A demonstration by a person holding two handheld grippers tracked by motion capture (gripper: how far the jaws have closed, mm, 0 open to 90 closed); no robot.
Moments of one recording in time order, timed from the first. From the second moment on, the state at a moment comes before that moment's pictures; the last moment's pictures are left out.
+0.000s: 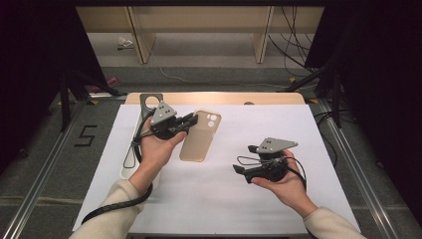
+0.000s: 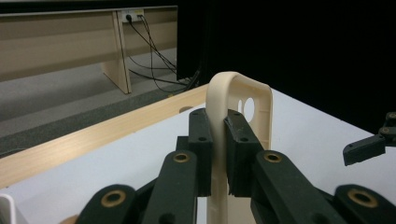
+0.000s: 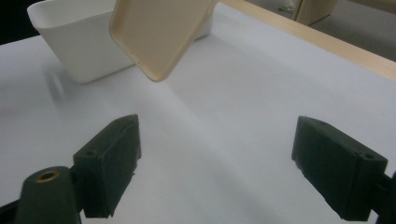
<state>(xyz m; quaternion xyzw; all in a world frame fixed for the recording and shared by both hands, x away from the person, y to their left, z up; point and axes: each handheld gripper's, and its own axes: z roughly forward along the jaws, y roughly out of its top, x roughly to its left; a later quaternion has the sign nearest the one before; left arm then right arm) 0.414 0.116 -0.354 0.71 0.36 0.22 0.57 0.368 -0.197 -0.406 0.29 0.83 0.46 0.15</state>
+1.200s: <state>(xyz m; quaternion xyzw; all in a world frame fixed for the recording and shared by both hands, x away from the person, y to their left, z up) 0.414 0.169 -0.331 0.67 0.37 0.26 0.58 0.369 -0.232 -0.404 0.35 0.79 0.48 0.17</state>
